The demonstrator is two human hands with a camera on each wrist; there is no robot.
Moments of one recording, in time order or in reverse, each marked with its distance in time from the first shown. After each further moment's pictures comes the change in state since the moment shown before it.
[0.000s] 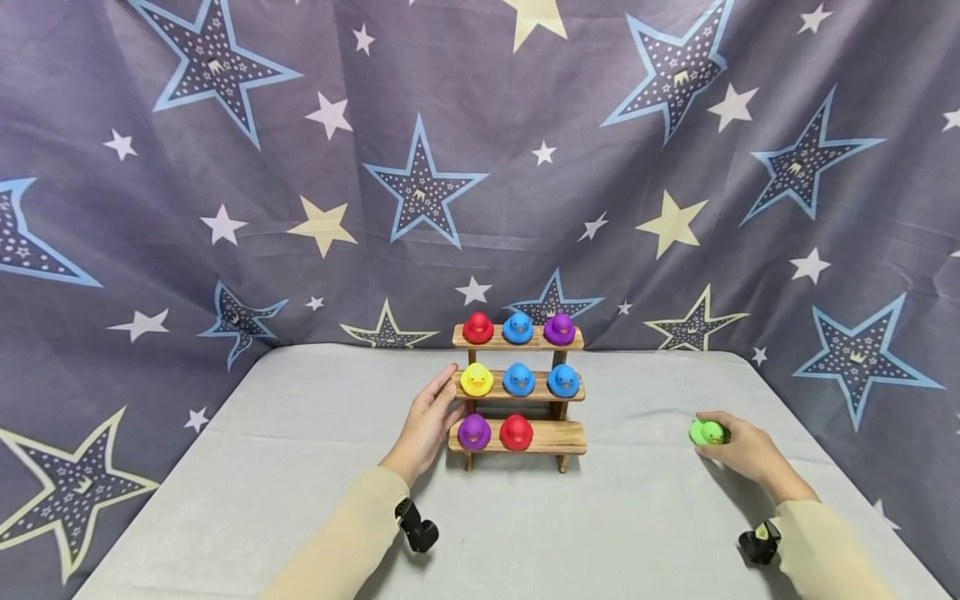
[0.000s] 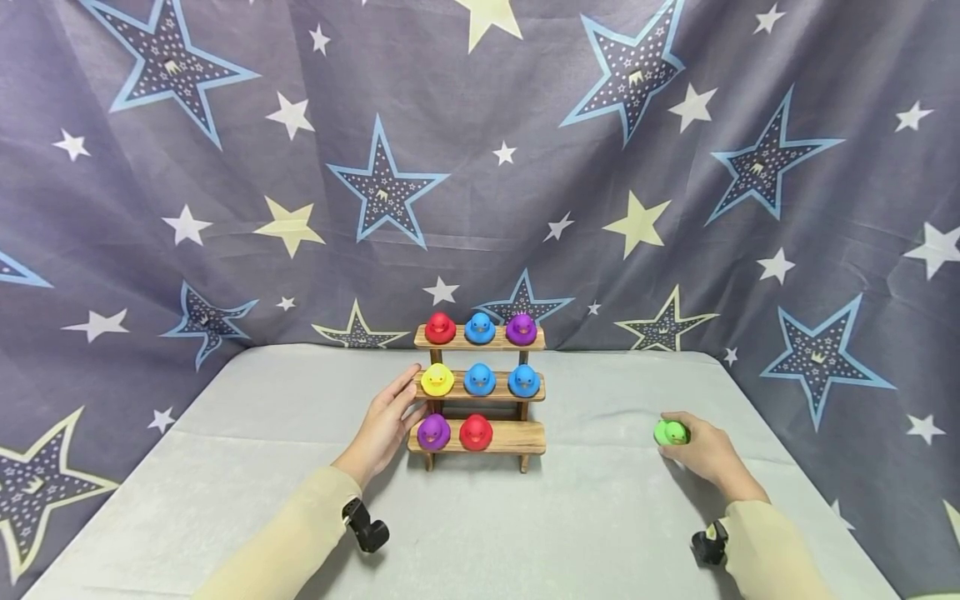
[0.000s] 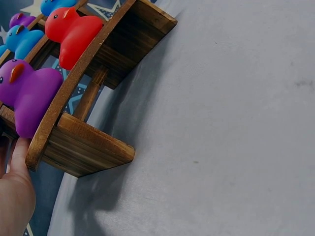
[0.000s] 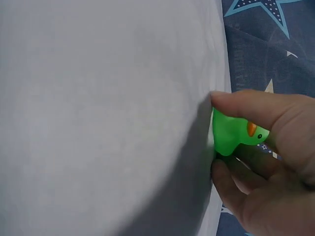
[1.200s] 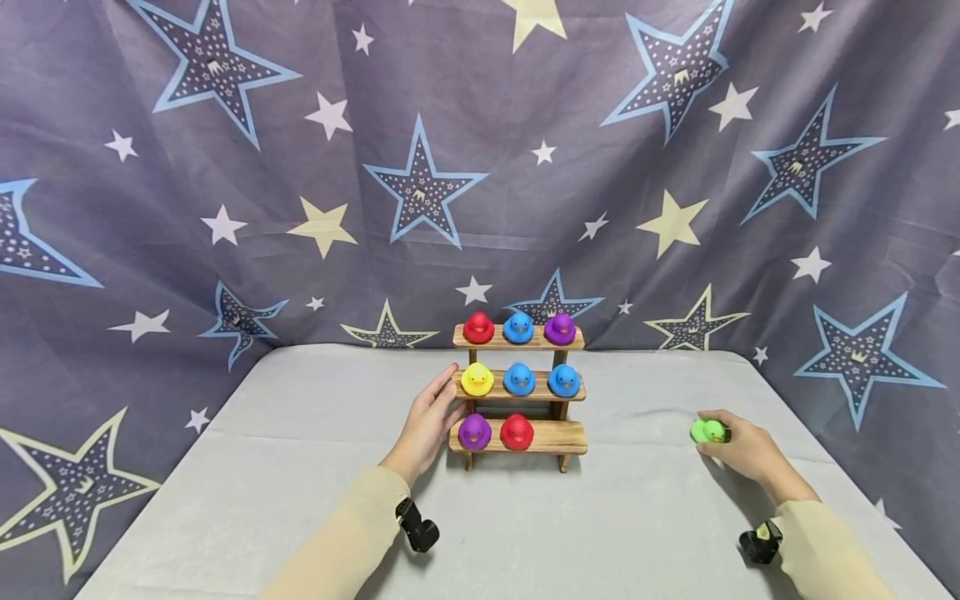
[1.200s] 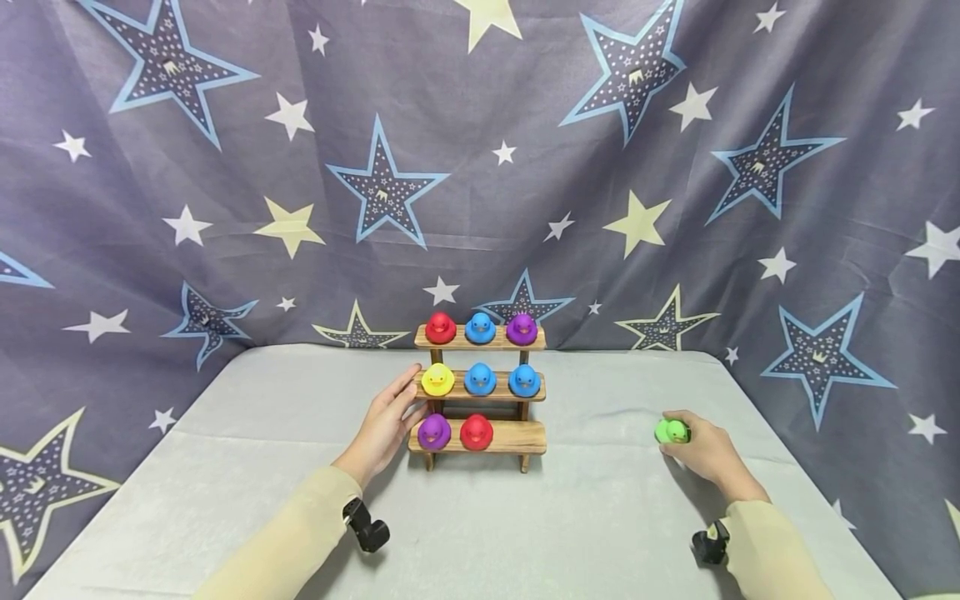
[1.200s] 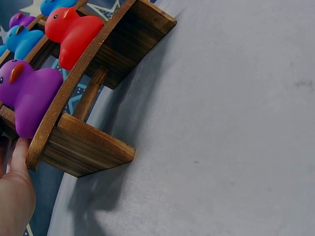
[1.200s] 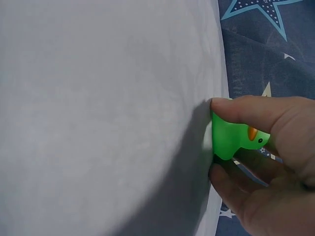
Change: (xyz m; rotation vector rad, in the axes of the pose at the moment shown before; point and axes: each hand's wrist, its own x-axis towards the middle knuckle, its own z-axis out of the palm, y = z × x) left_hand 0.000 0.001 0.000 0.003 -0.009 0.004; right_hand 0.000 -0.001 -0.001 -0.014 0.012 0.004
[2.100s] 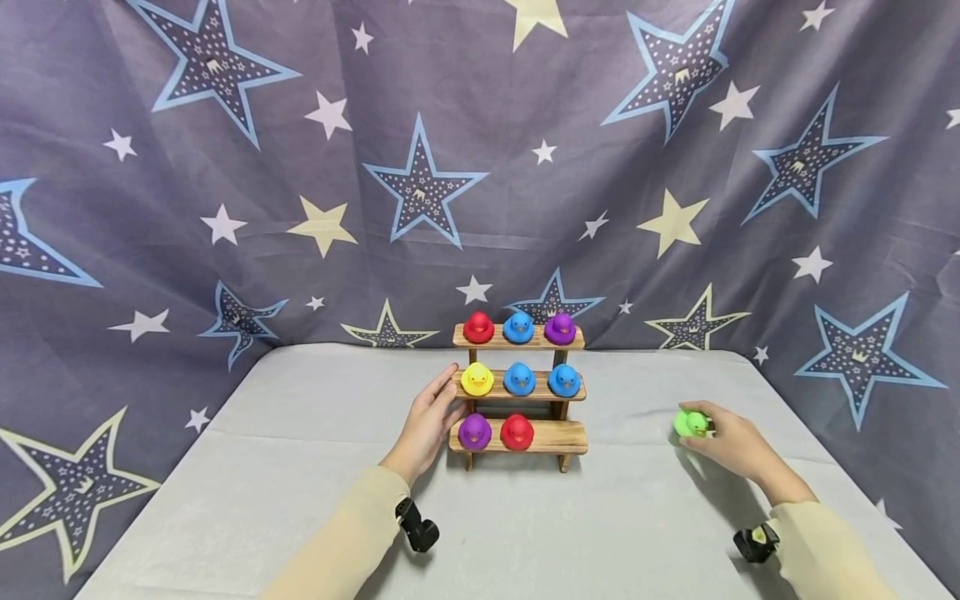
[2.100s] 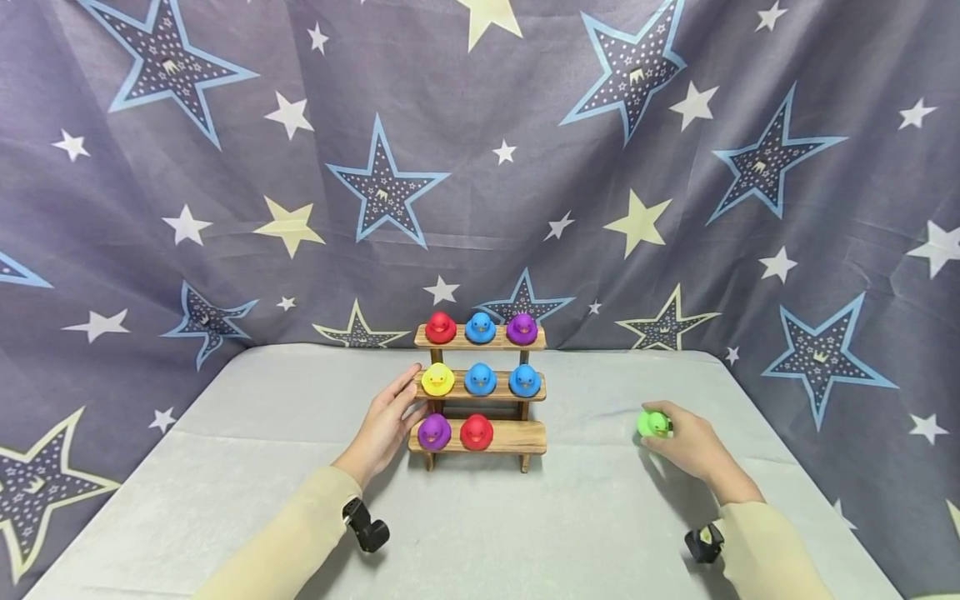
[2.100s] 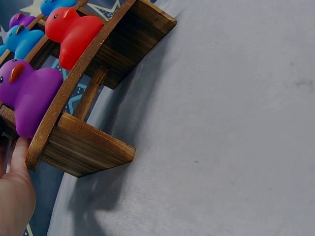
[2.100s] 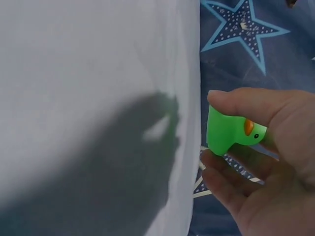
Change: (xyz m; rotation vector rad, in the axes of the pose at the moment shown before) left_hand 0.000 -0.001 -0.001 0.008 -0.006 0.008; right_hand -0.002 -0.033 -0.002 0.010 0.028 -0.151
